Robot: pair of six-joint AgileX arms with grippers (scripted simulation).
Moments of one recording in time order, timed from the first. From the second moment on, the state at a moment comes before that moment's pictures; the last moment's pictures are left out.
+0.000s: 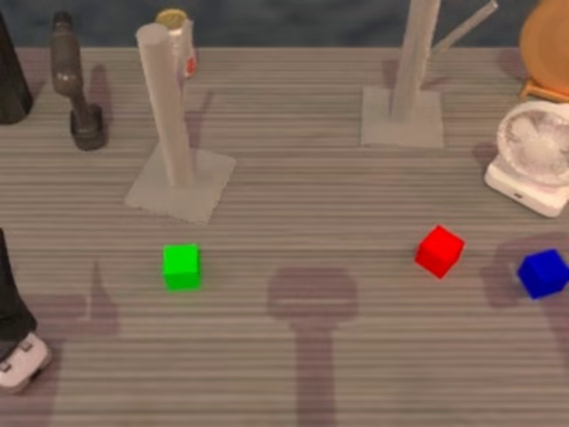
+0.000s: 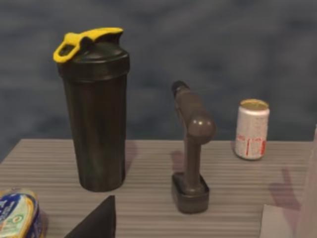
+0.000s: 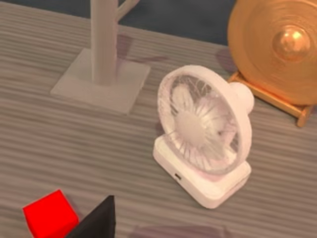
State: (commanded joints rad) left arm 0.00 0.00 0.00 0.00 0.00 0.00; right arm 0.12 0.57 0.48 -0.31 0.00 -0.13
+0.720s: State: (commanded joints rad) left arm 0.00 0.00 0.00 0.00 0.00 0.00; right arm 0.33 1.83 1.36 -0.92 0.00 -0.36
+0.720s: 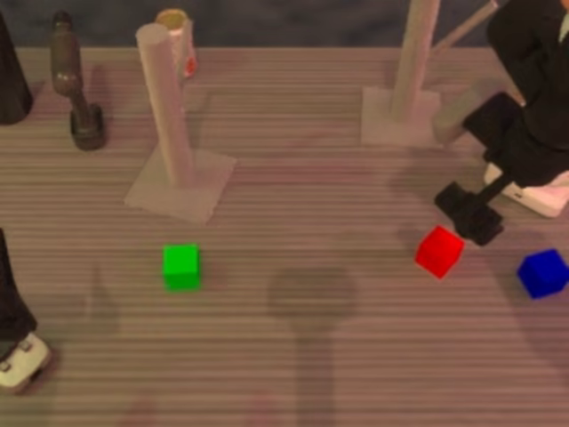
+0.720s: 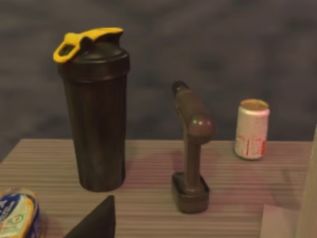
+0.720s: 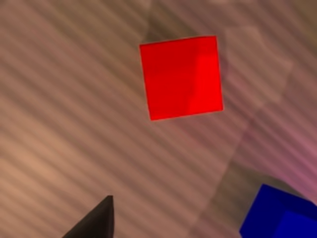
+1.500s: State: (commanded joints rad) left arm 0.00 0.00 0.00 0.00 0.00 0.00; right arm 0.38 2.12 1.62 -1.06 0.00 -0.43
